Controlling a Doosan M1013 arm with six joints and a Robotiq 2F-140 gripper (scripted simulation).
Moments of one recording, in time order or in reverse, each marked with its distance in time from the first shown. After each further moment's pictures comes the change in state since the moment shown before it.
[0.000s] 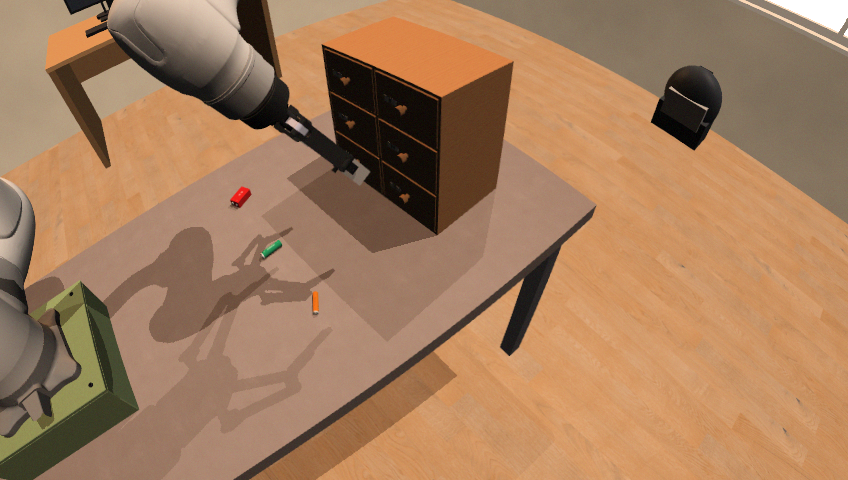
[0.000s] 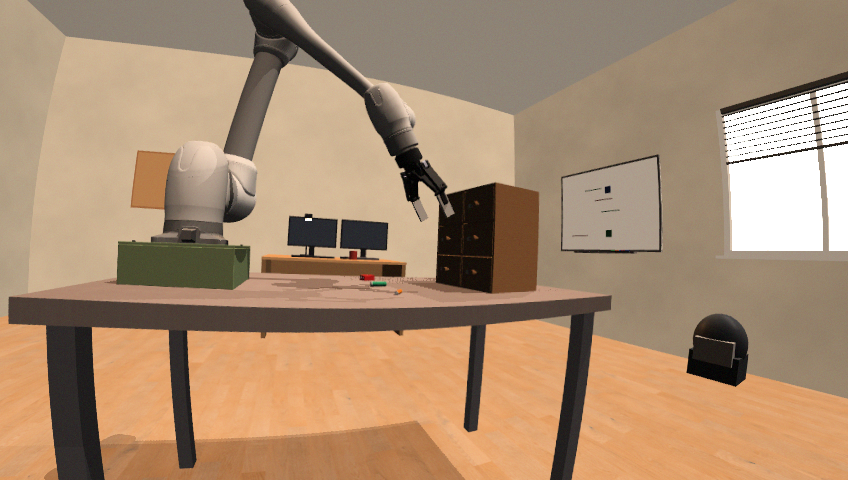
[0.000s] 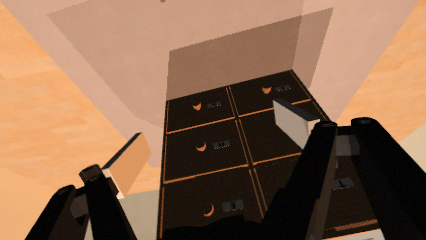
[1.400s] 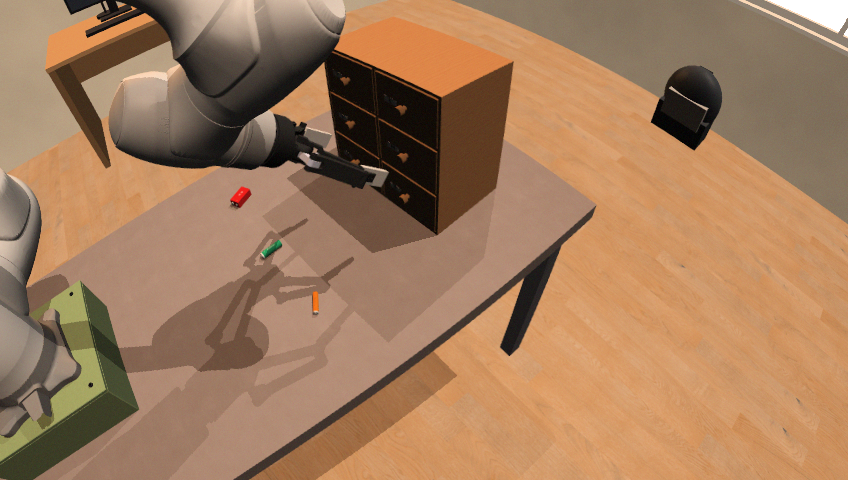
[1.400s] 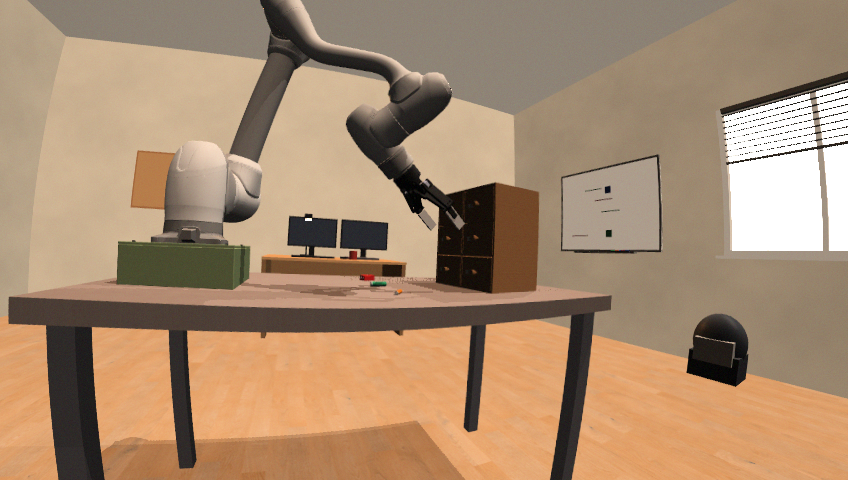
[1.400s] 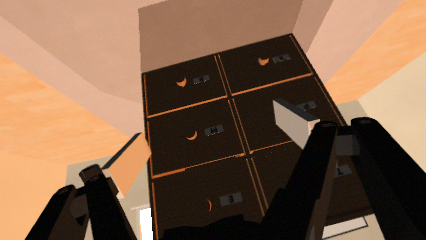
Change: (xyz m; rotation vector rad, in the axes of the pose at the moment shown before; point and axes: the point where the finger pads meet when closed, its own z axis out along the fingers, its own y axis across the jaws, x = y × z) arm -0.015 0.000 0.039 -0.057 -0.290 0.002
